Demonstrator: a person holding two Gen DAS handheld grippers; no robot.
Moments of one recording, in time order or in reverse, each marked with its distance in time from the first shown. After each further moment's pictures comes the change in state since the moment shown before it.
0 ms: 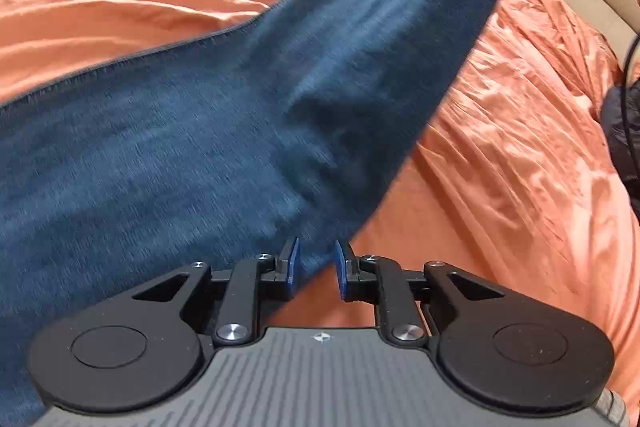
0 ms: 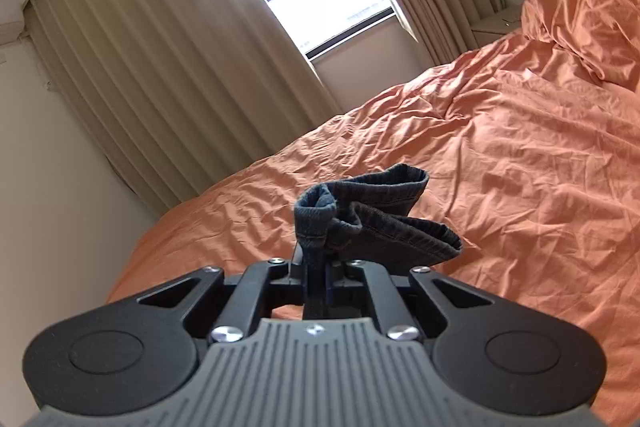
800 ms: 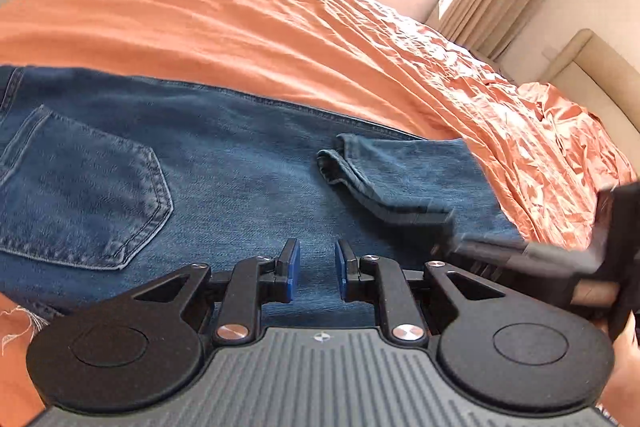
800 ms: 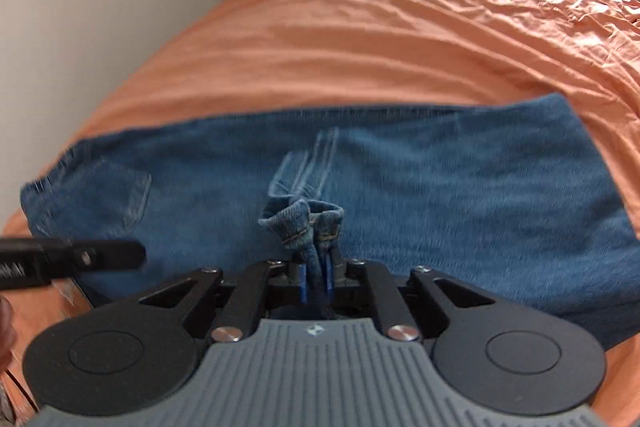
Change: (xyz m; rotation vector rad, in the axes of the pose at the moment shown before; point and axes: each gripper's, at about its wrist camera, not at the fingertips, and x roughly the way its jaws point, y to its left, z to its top) left arm -0.181 0.188 -0.086 -0.410 -0.277 0.177; right arm 0.125 0.209 -0.295 -0.396 0.477 0.064
